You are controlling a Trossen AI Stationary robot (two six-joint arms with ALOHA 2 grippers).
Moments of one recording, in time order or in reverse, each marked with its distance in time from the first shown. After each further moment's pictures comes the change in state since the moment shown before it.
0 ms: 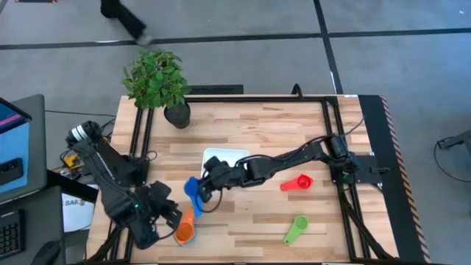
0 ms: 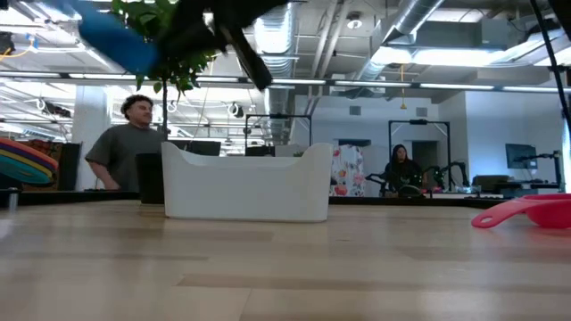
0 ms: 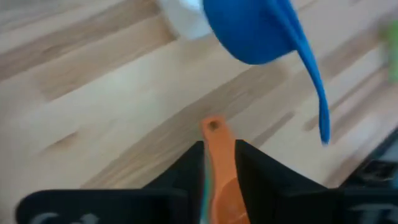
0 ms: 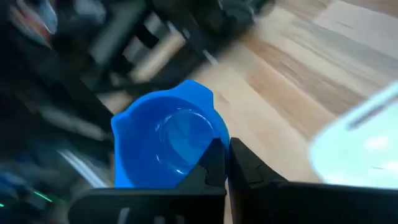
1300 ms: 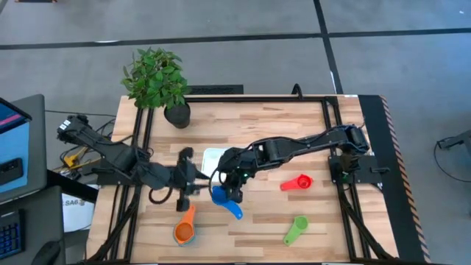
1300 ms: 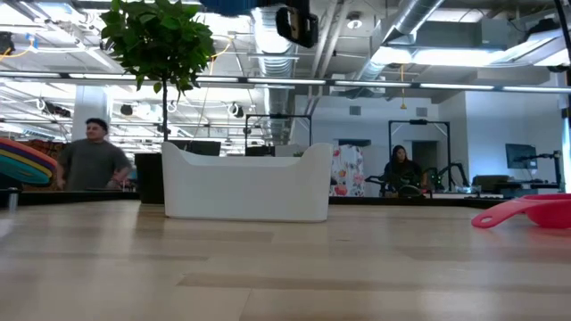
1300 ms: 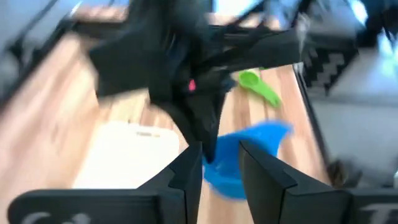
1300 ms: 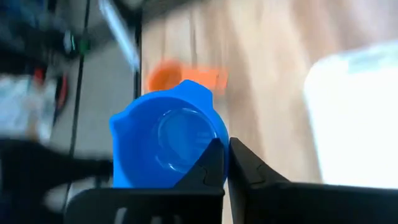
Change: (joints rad) left arm 0.429 -0.219 0.013 0.606 0.123 1.604; right arm -0.055 -0.221 -0.006 -0.422 -0.402 -0.406
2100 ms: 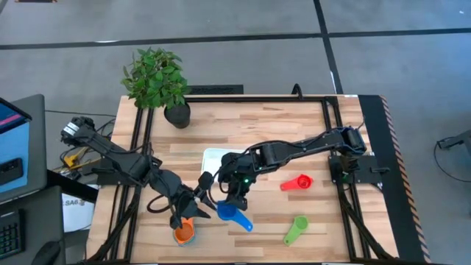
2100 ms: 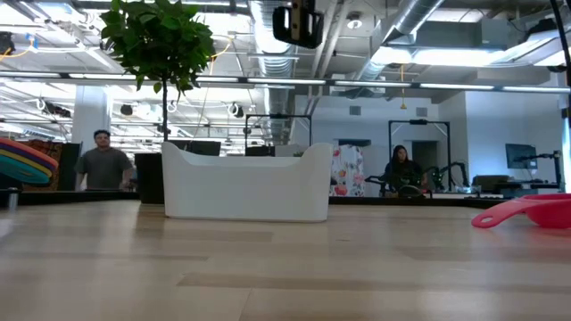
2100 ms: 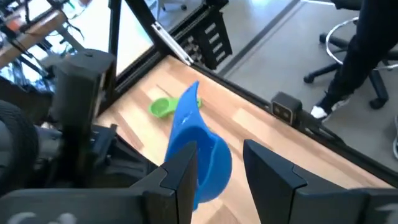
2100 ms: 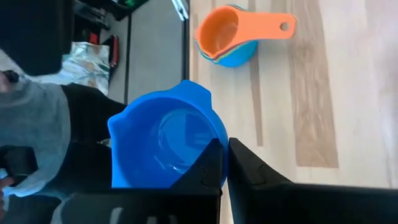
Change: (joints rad) left arm 0.011 0.089 -0.081 0.260 0.432 0.737; right arm 0.019 0.040 0.002 -0.031 -0.276 0.033
